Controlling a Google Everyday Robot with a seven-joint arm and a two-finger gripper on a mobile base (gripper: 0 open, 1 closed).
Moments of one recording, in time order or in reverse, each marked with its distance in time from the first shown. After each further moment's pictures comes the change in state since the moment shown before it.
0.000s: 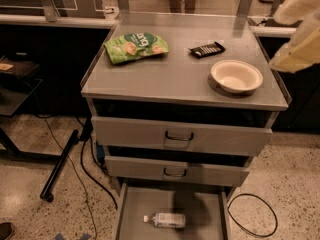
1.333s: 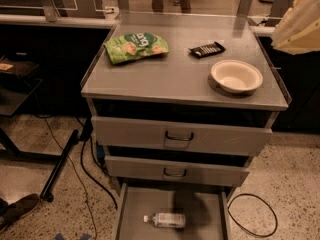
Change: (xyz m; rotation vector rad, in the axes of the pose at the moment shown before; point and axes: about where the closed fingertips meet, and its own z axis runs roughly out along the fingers) arm 0.000 0.000 0.000 0.000 0.000 0.000
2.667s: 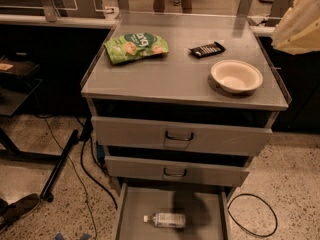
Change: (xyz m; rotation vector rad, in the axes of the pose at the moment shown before) arm 0.000 0.000 0.000 0.000 0.000 0.000
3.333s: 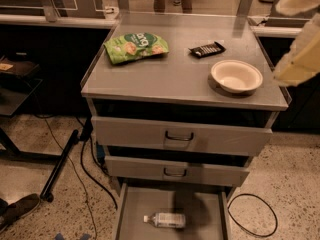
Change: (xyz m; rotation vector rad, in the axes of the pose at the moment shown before) arm 0.000 0.000 0.000 0.000 0.000 0.000
